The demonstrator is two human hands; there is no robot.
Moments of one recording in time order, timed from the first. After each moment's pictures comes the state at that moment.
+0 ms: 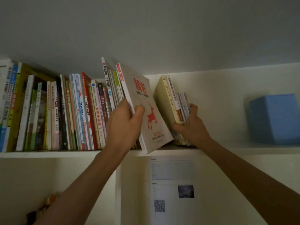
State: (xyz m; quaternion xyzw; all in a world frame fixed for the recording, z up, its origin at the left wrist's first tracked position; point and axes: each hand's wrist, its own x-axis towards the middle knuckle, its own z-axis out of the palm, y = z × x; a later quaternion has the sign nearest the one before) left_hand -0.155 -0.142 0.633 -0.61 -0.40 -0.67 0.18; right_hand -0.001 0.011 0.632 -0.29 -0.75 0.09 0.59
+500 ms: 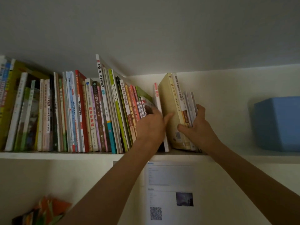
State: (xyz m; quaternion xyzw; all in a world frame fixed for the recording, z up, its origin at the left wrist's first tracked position) left_hand -0.115 -0.044 0.648 -0.55 -0.65 -0.35 0.39; right_hand 0.017 0.016 0.634 -0.26 -0.75 0.11 0.60
